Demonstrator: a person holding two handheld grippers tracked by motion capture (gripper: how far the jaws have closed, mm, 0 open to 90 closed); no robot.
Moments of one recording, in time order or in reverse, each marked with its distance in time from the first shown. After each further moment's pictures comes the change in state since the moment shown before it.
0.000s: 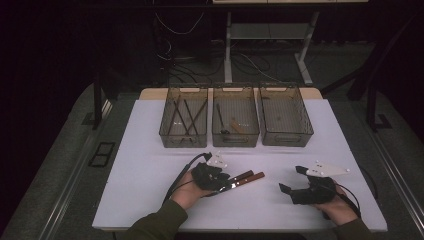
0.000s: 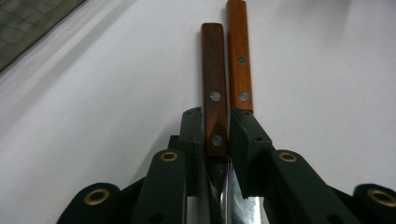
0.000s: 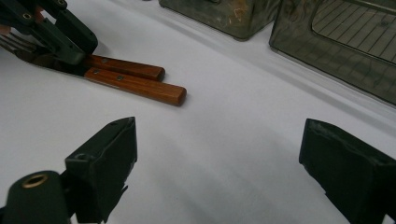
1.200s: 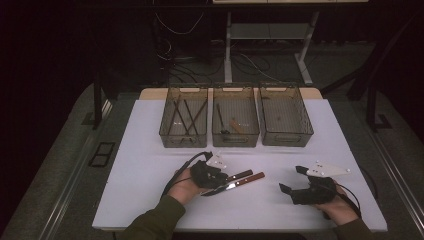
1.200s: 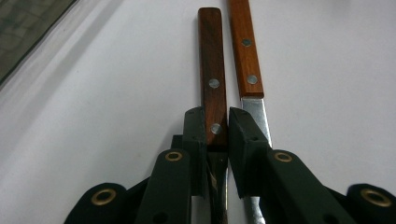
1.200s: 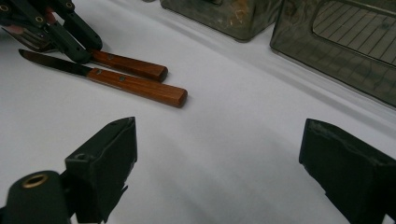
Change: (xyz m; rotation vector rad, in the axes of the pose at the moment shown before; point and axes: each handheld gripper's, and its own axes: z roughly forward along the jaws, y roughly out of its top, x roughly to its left) left arm 0.010 -0.001 0.001 0.034 -0.035 0.073; right arm 0.000 0.000 -0.001 -0.002 0.003 -0.004
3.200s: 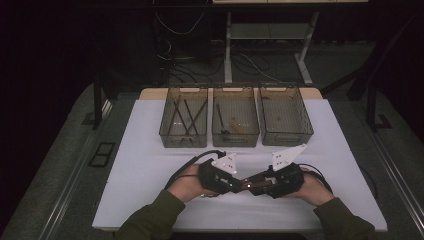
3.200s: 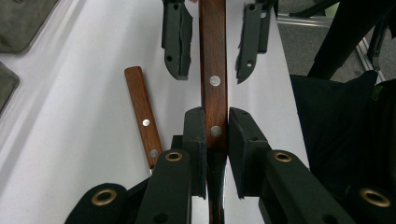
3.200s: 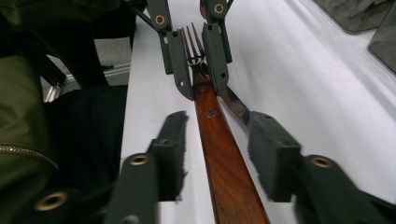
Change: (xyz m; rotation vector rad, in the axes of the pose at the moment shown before) left arm -0.030 0.045 -0.029 -0.052 -0.226 0.244; right arm 0.035 0.070 0.048 0.128 0.621 -0.301
